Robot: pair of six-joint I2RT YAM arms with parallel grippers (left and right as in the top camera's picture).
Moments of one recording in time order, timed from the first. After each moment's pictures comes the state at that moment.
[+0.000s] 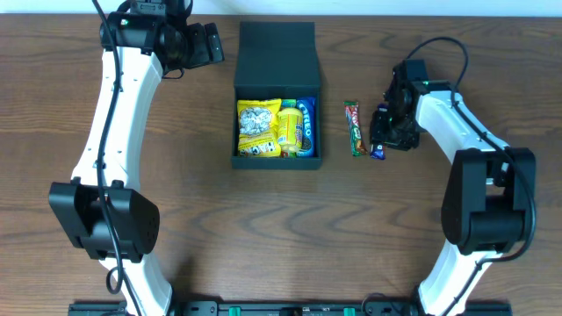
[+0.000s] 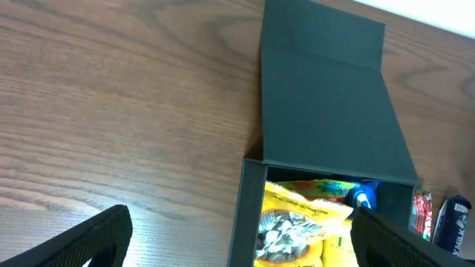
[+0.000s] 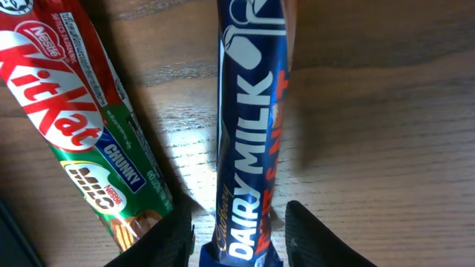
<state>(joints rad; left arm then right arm) -0.11 1.96 2.00 -1.06 0.12 -0.32 0.06 2.01 1.39 -0.84 -0.11 0.26</state>
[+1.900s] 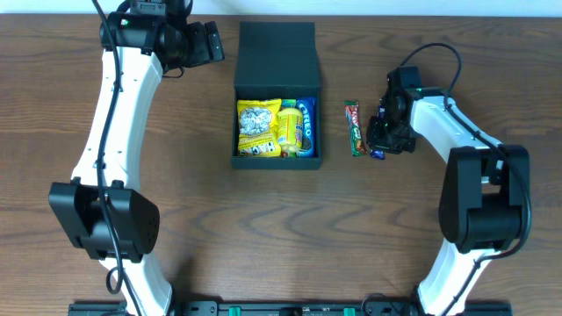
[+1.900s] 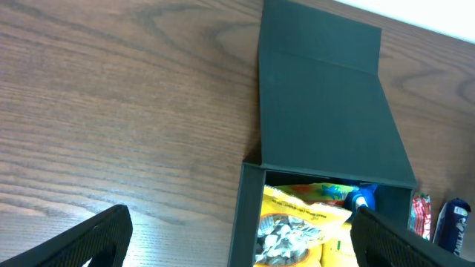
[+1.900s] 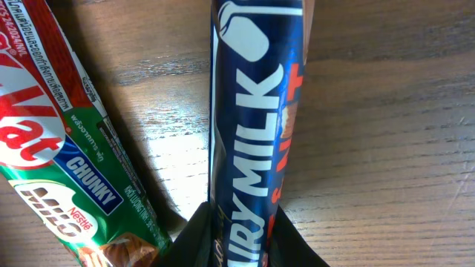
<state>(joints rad) -0.11 1.96 2.00 -1.05 0.12 -0.32 0.08 2.02 1.34 -0.79 -0.08 0.27</state>
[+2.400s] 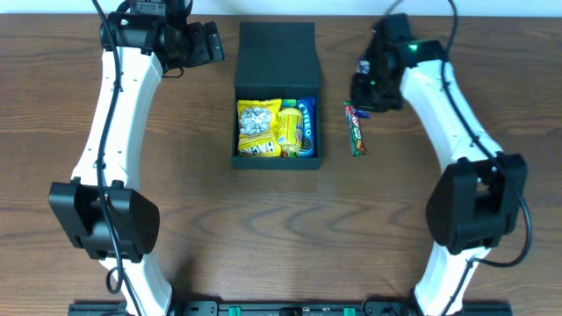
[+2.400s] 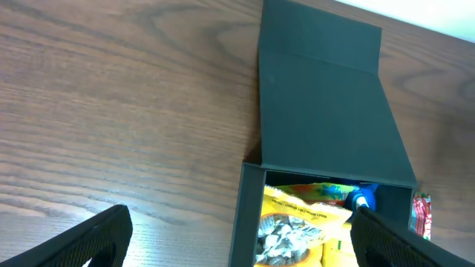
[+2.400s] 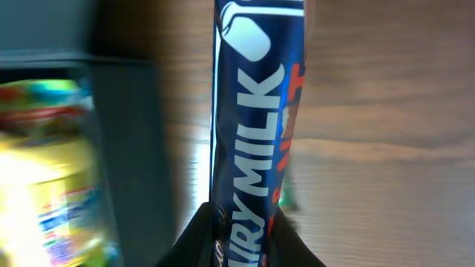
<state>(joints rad) -0.11 1.96 2.00 -1.05 0.12 -0.31 0.21 2.03 1.79 -1.06 -0.12 0.27</state>
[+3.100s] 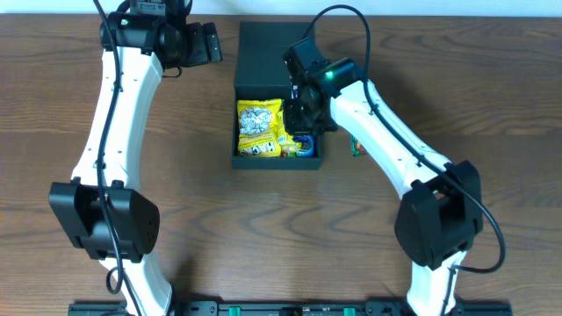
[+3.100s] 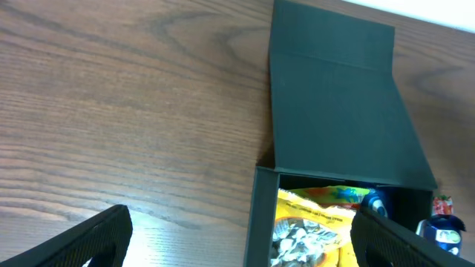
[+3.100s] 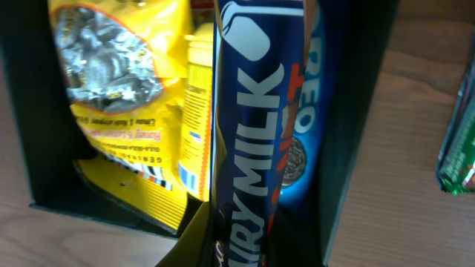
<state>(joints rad) -0.11 1.96 2.00 -1.05 0.08 -0.27 0.53 2.03 1.79 -1.10 -0.09 0.50</state>
